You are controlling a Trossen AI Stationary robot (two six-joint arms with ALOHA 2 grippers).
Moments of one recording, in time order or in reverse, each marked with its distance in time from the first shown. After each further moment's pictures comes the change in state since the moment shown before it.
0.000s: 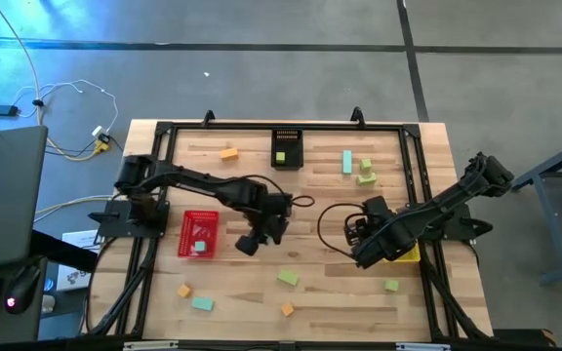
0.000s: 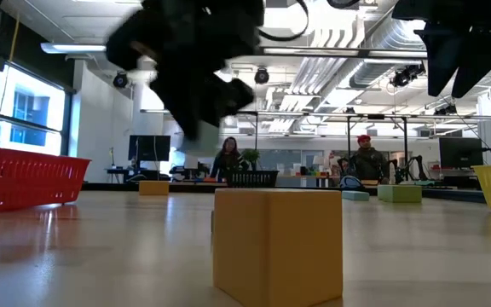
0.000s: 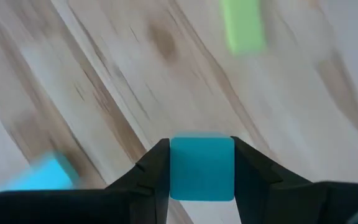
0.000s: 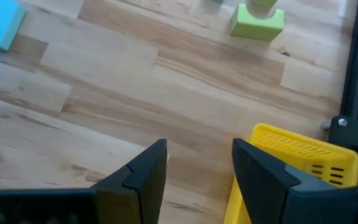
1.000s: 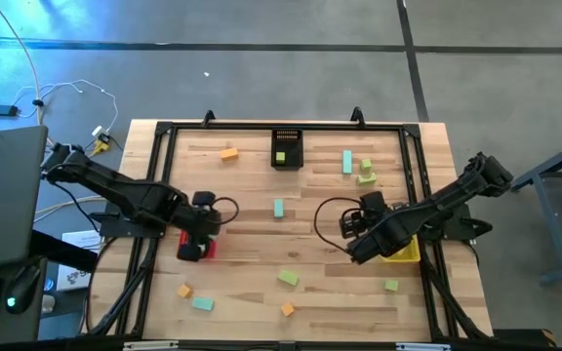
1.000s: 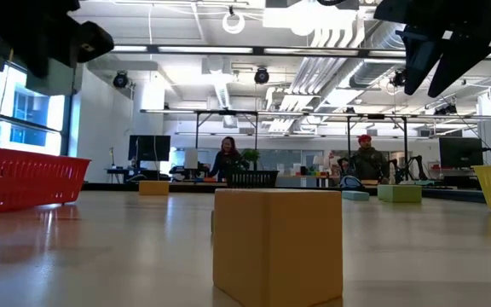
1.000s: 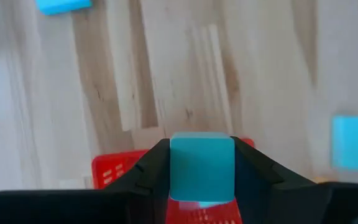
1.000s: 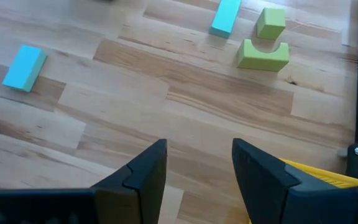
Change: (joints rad) left arm -0.295 -0.687 -0.439 -0.153 -0.350 -0.643; right arm -0.045 0.007 0.000 0.034 0.114 -0.004
